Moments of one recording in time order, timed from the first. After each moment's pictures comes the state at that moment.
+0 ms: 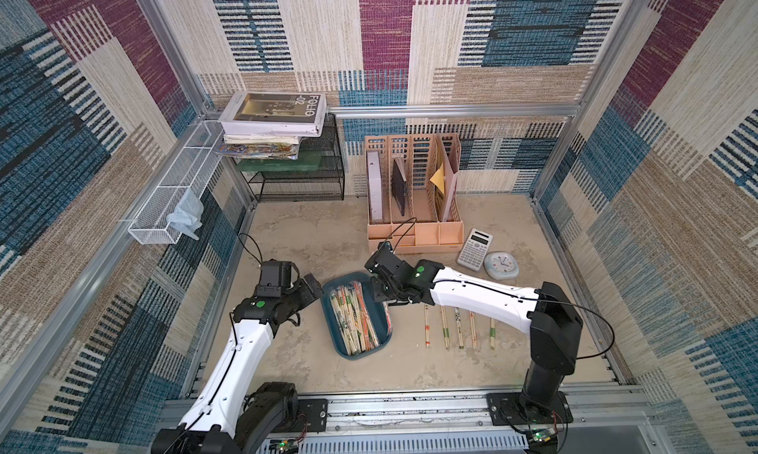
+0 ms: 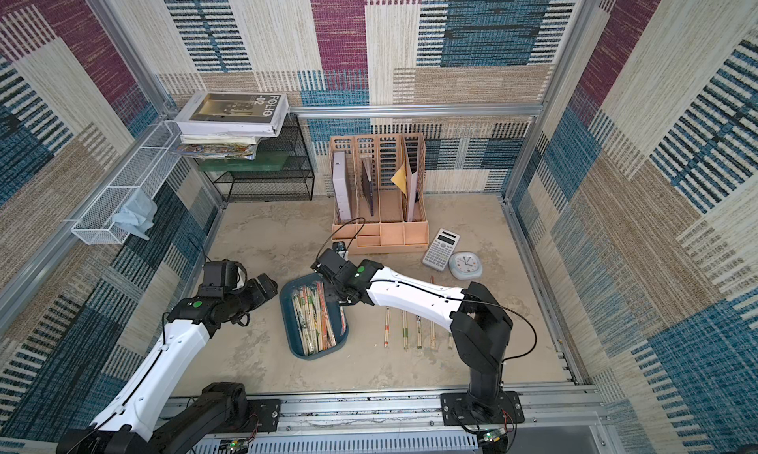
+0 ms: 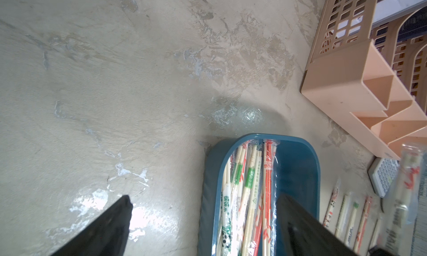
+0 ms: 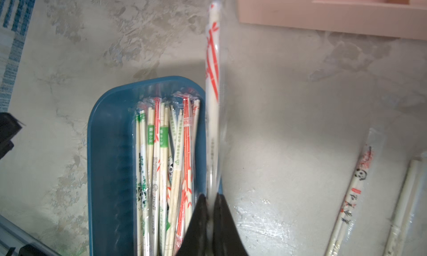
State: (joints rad) left arm -0.04 0.99 0.73 -0.67 0.08 -0.64; right arm 1.02 1.78 1.42 -0.63 0.27 0.74
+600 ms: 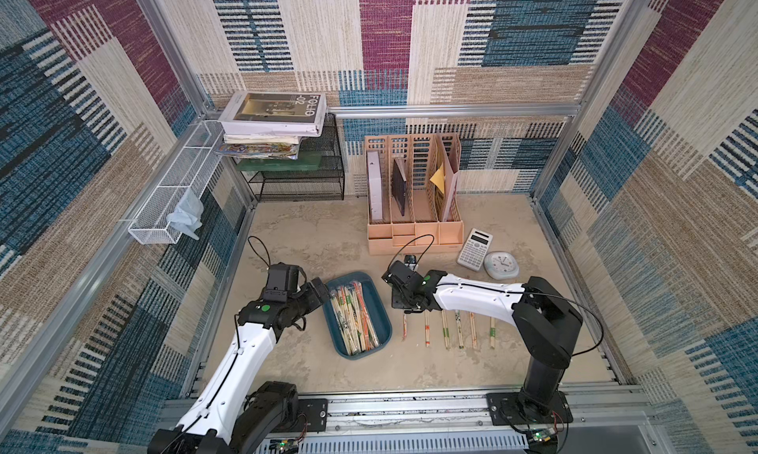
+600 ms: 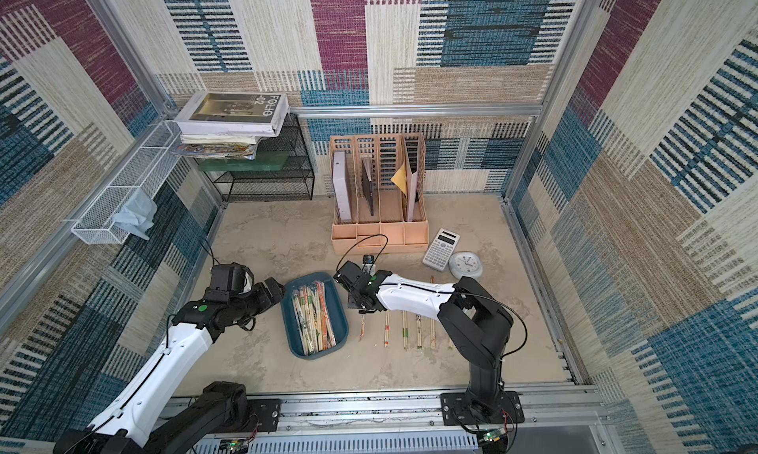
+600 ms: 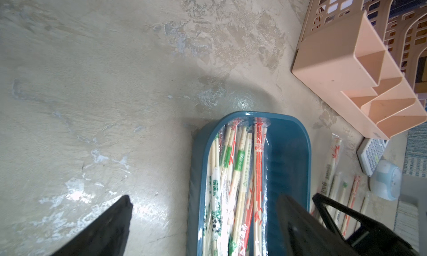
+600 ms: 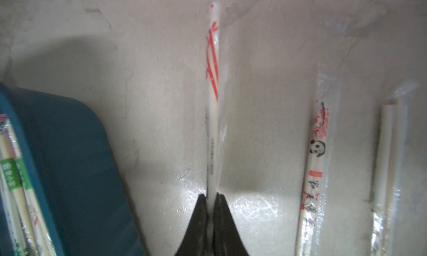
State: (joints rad) left arm -0.12 0.97 0.70 -0.66 0.10 -0.69; right arm 0.95 1.84 1.21 -0.52 0.31 0.88
